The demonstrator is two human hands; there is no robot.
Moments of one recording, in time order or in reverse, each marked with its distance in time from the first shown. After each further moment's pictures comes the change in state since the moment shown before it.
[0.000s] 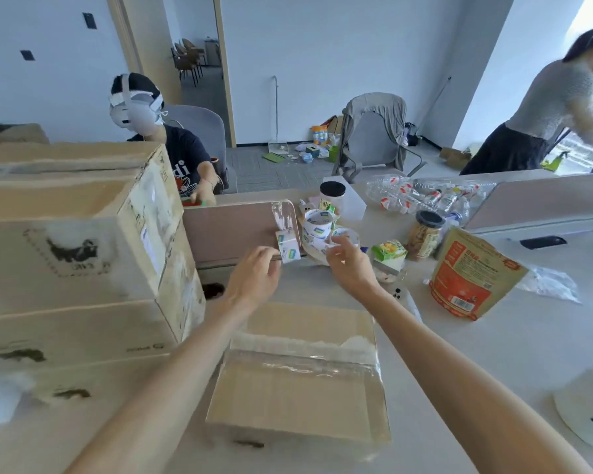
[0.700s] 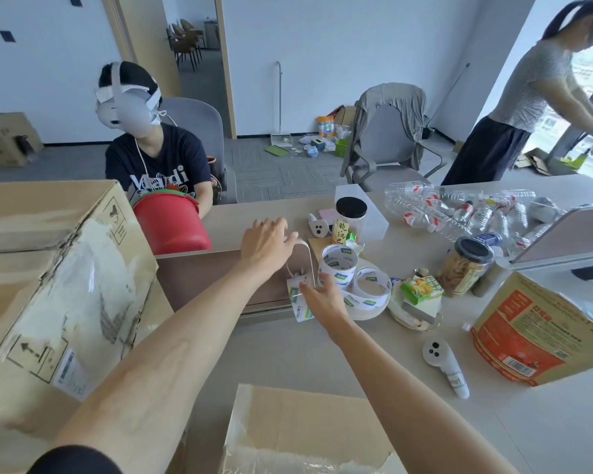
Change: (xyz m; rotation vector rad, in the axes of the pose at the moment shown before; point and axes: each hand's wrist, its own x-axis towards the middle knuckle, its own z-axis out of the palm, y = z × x) left_hand 0.231 -0.054 0.033 0.310 -0.048 -0.083; right_hand 0.150 -0.002 0.109 0.257 -0.138 0.366
